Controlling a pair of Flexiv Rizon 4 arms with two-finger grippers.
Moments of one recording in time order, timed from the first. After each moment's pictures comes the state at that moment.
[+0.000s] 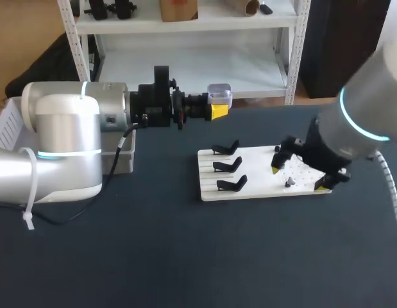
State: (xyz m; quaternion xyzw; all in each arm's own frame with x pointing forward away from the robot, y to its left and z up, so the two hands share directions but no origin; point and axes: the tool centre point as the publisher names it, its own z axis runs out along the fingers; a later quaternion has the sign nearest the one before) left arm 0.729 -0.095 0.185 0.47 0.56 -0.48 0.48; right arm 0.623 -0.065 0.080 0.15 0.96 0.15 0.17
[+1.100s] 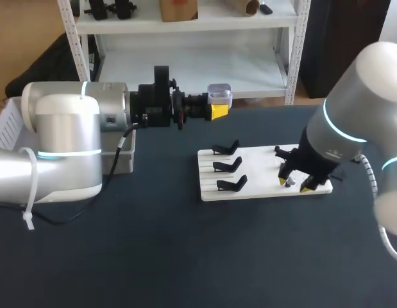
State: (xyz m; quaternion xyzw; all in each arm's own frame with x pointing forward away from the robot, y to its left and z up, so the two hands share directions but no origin) left arm 0.729 -0.095 0.185 0.47 0.56 -0.48 0.48; right arm 0.650 -0.071 0.034 0.16 0.97 0.11 0.14
